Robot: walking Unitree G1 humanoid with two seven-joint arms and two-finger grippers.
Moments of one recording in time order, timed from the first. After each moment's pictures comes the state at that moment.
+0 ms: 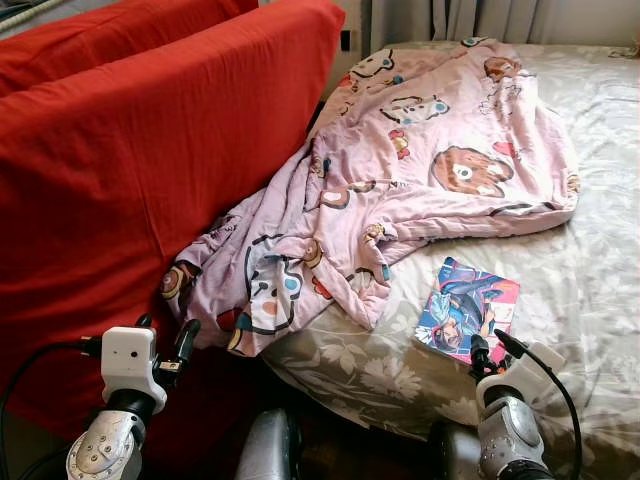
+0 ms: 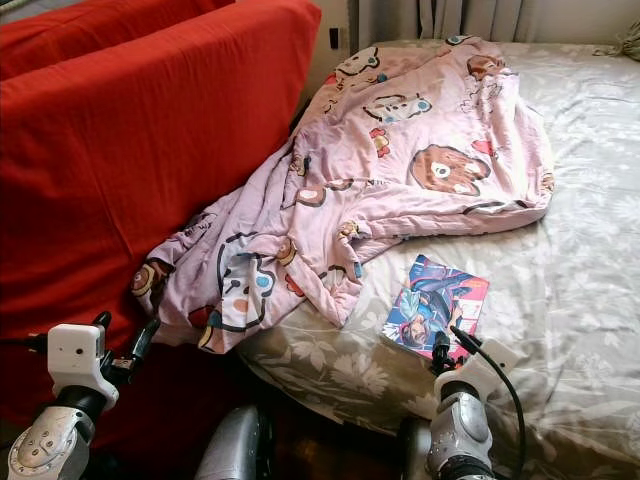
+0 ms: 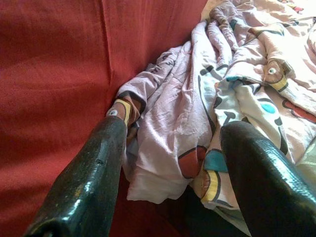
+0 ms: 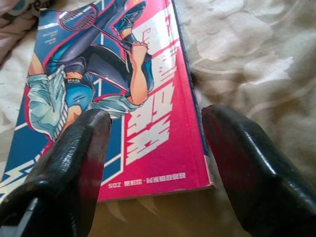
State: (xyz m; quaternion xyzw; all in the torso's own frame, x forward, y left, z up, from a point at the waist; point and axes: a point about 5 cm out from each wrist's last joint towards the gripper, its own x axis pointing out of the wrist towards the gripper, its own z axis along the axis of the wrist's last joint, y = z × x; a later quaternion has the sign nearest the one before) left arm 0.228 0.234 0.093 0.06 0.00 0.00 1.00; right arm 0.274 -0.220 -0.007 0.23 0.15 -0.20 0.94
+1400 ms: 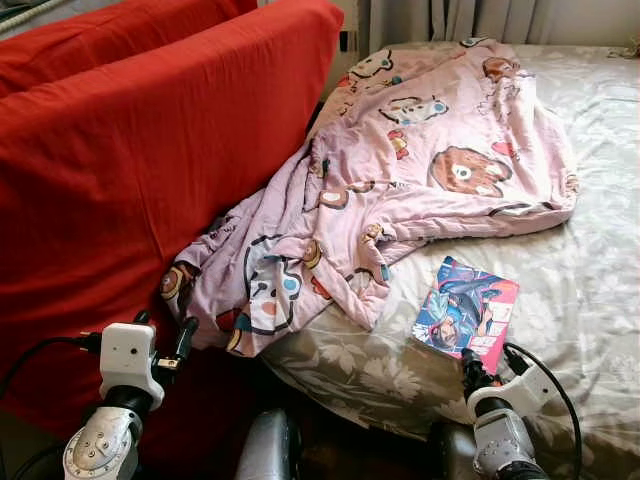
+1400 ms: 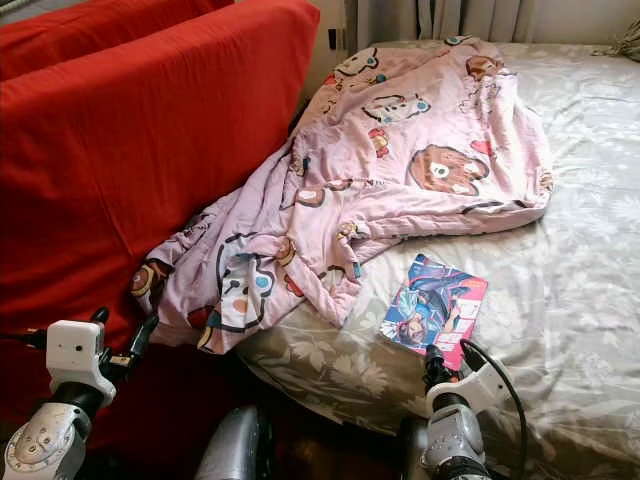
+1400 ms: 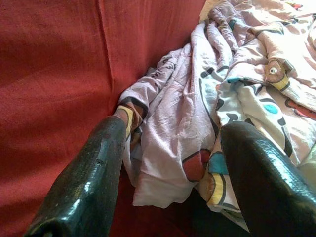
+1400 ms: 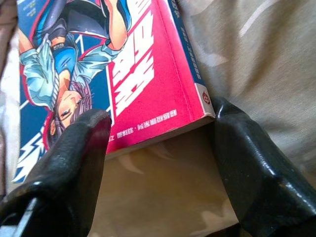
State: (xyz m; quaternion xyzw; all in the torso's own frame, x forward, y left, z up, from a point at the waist) left arm 0.229 0.237 0.096 0.08 0.00 0.00 1.00; right arm 0.269 -0.205 -0.021 0.40 0.17 -0.19 0.88
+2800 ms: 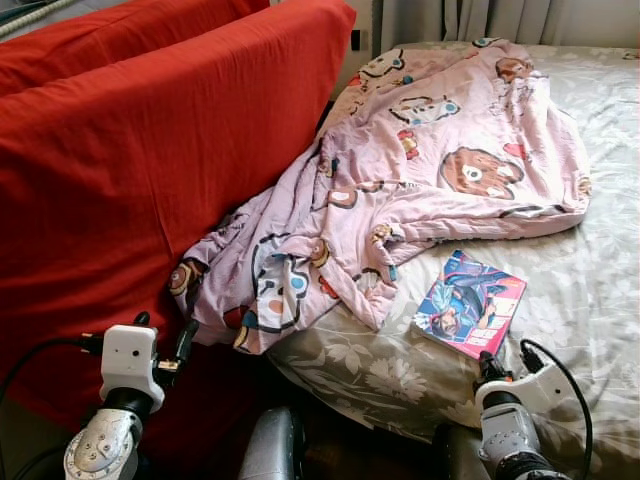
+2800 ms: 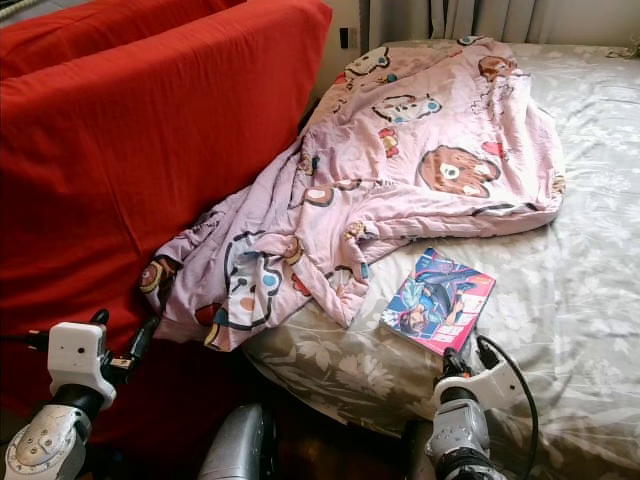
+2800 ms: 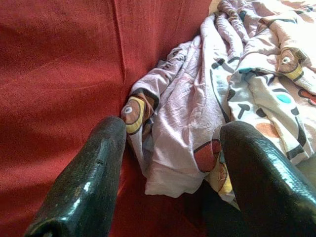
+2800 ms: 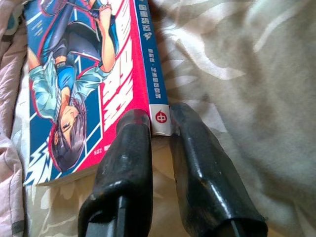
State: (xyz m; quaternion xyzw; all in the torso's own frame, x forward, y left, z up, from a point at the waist) left arm 0.228 0.237 0.094 0.10 0.01 0.00 1.00; right arm 0.273 -0.218 -0.015 0.42 0.14 -0.22 0.87
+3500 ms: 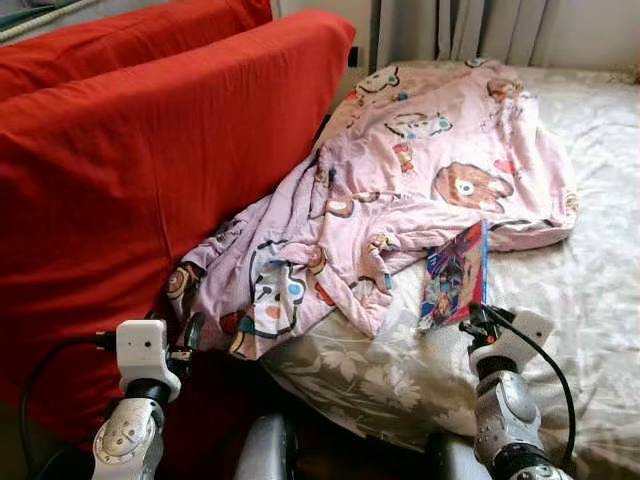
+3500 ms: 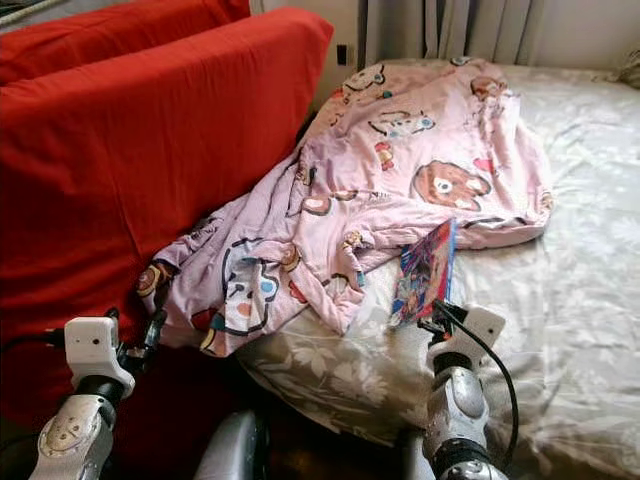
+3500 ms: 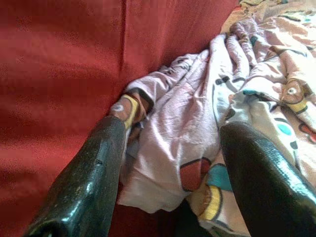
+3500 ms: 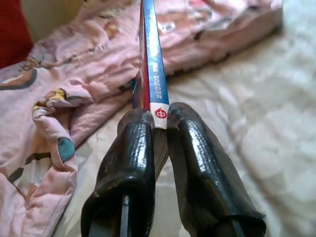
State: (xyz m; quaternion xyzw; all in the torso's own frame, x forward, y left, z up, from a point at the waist) left arm 0.248 0.225 0.075 0.03 0.00 0.05 1.00; right arm 0.296 -0.208 0.033 0.14 0.03 -0.08 0.99
